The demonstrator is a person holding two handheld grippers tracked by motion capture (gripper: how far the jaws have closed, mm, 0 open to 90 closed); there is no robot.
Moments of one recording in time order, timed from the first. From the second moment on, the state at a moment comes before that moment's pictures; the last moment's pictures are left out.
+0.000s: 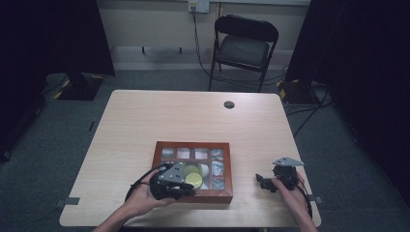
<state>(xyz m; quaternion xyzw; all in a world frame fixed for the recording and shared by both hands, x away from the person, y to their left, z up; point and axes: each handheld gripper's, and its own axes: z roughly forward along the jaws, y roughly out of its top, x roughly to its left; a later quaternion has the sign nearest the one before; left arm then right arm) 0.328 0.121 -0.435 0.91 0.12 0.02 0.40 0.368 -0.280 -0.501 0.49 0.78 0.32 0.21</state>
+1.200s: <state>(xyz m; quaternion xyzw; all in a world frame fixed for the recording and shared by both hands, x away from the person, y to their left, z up) 0.346 0.127 -0.434 0.89 0.16 -0.06 0.42 0.368 -0.280 -0.501 0.49 0.78 0.32 0.21</state>
